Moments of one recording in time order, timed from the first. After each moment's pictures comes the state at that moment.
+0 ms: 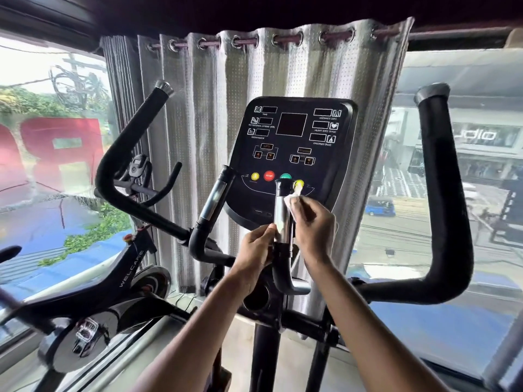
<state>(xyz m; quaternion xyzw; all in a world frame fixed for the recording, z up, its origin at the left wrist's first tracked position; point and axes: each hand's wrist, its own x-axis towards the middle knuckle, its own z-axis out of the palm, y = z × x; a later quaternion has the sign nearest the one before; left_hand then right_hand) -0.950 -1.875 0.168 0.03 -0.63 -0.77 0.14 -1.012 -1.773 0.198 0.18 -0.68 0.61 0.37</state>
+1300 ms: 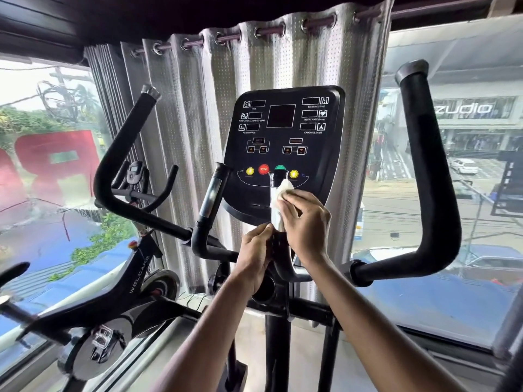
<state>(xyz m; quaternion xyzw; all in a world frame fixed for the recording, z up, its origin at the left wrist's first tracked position) -0.938 -1.868 0.161 0.03 -0.56 -0.82 0.12 -0.986 -1.771 0.189 0.22 -0.70 0.51 0.45</state>
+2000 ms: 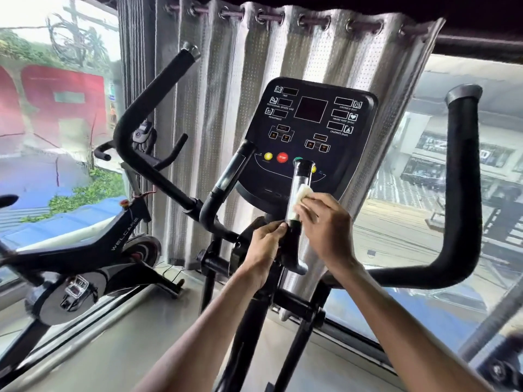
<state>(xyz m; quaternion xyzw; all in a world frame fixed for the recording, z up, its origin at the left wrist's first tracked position) -0.927 -1.867 0.132 0.04 -0.57 -0.81 0.13 -0.979 -1.744 0.188 0.33 -0.77 0.29 0.47</state>
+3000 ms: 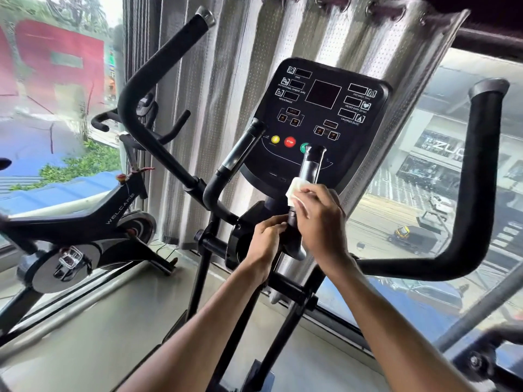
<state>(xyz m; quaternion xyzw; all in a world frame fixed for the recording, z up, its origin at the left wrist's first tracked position) -0.914 -1.860 0.117 0.05 -0.53 -0.84 0.14 -0.959 -1.761 0.173 0.35 -0.78 0.21 0.48</state>
